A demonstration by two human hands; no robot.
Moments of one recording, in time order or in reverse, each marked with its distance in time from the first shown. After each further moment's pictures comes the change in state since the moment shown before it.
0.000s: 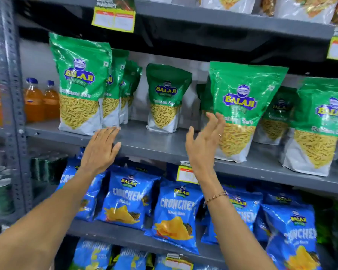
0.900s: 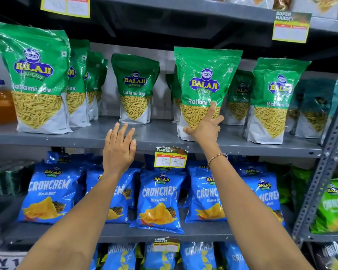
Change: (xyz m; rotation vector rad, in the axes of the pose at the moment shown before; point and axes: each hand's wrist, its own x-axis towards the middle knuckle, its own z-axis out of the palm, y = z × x) left_hand 0.002 0.122 0.045 -0.086 0.174 0.038; right_hand 0.034 0.069 -0.044 -0.353 -0.280 0.460
